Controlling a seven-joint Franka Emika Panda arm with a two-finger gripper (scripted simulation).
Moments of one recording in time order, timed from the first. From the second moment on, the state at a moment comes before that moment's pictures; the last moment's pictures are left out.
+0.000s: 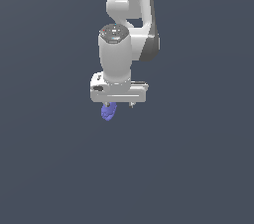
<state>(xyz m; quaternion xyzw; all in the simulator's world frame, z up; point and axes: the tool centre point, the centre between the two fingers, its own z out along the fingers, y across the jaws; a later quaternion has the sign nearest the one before) 0.004 -0.031 0.179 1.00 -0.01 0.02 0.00</state>
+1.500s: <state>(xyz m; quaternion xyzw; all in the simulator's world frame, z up) -0.048 -0.086 0.140 0.99 -0.10 0.00 0.00</state>
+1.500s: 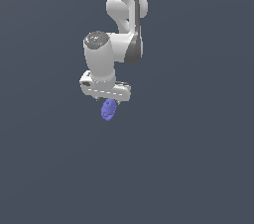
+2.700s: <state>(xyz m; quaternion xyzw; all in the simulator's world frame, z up) -0.062 -0.092 0.081 0.99 -0.12 0.00 0.00</state>
